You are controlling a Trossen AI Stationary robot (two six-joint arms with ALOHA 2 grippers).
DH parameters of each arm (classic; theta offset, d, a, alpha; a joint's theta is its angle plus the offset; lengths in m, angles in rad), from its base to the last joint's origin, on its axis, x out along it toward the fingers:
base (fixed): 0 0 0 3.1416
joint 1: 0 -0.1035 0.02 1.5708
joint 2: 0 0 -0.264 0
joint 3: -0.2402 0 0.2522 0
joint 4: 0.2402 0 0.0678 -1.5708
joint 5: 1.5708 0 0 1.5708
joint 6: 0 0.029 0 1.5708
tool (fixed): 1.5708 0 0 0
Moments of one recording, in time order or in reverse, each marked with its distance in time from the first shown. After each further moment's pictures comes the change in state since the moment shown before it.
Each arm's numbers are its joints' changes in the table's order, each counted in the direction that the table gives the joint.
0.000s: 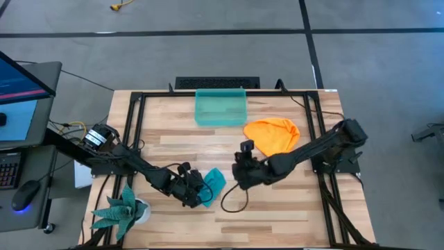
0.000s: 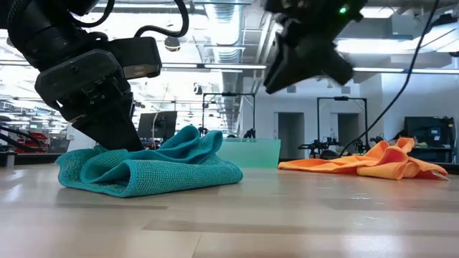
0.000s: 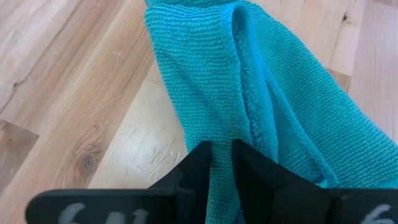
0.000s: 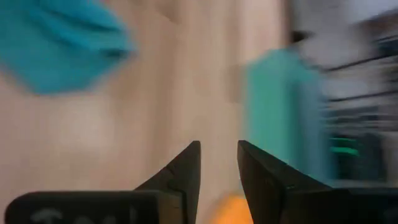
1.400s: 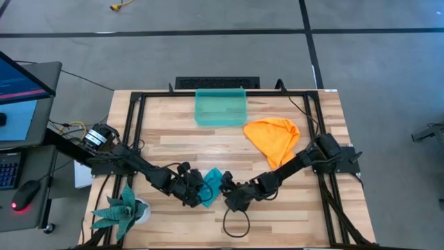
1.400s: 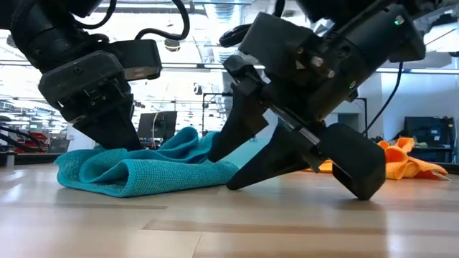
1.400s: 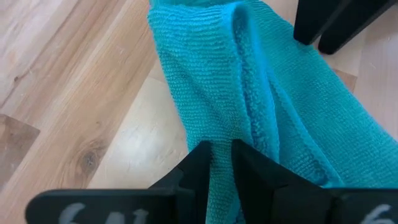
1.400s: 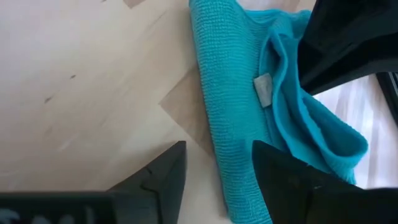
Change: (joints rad) left arm -0.013 0.000 0.000 0.009 0.008 -0.016; right arm -0.036 0.341 0.081 -0.659 -0.301 -0.496
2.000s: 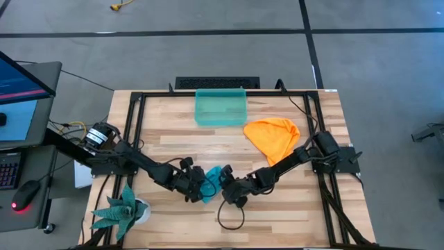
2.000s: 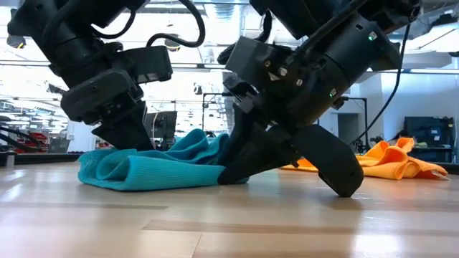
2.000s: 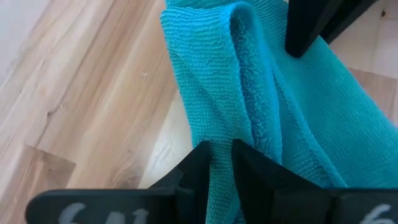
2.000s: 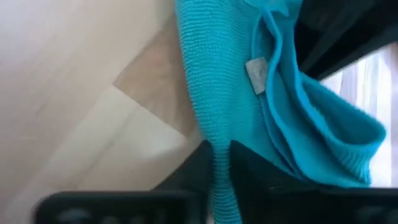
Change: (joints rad) left arm -0.059 0.000 0.000 -0.002 0.000 0.157; right arm 0.052 0.011 0.001 0.024 -0.029 0.140
